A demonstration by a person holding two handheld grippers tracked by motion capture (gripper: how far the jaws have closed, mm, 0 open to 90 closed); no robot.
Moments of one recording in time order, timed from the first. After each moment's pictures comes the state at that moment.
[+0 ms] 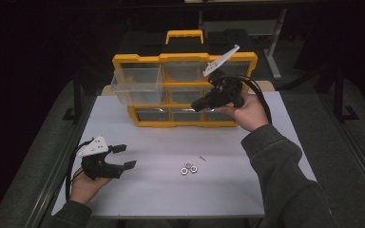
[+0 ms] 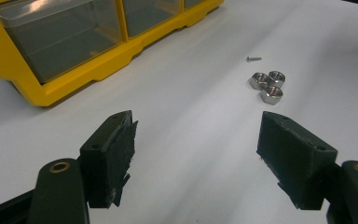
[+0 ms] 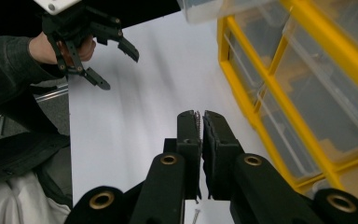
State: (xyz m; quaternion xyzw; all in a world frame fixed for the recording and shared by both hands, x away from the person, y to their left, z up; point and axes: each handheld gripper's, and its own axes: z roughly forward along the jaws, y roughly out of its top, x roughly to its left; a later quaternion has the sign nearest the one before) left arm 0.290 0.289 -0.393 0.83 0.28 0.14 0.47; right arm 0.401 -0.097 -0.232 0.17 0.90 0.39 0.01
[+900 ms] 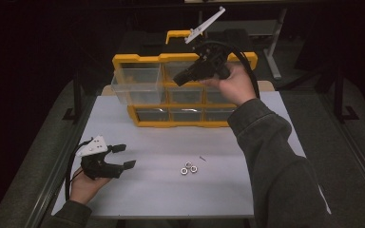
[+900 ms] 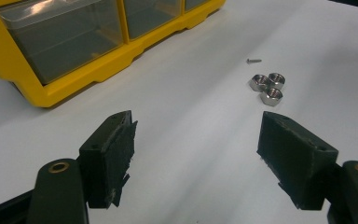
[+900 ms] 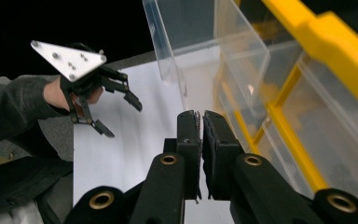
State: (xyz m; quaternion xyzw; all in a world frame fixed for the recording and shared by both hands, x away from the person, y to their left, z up) left arm 0.289 0.289 -0.392 0.82 0.28 0.13 0.47; right arm 0.421 -0.060 -0.165 0.15 0.90 0.42 0.02
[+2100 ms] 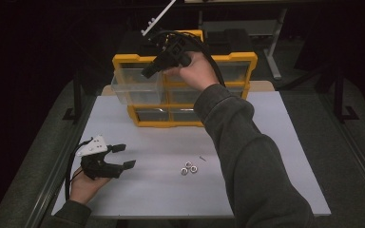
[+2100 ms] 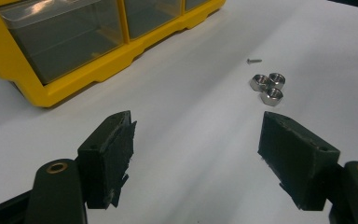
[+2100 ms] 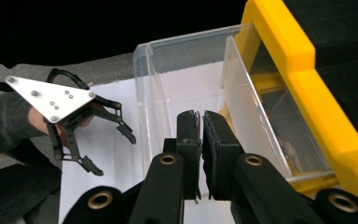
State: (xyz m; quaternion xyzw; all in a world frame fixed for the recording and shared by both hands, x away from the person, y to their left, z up) left arm 0.290 0.291 -0.392 0.83 0.28 0.14 0.47; right arm 0.453 0.025 -0.157 0.12 0.91 0.39 0.02
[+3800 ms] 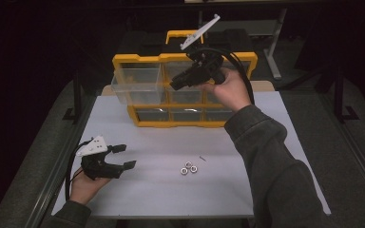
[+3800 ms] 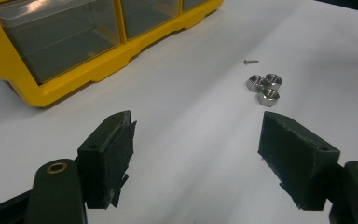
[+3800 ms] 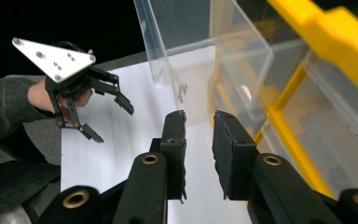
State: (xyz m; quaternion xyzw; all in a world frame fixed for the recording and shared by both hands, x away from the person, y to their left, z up) left arm 0.289 0.290 -0.393 0.82 0.28 0.13 0.48; right arm 0.419 -0.055 -0.181 0.15 0.90 0.41 0.04
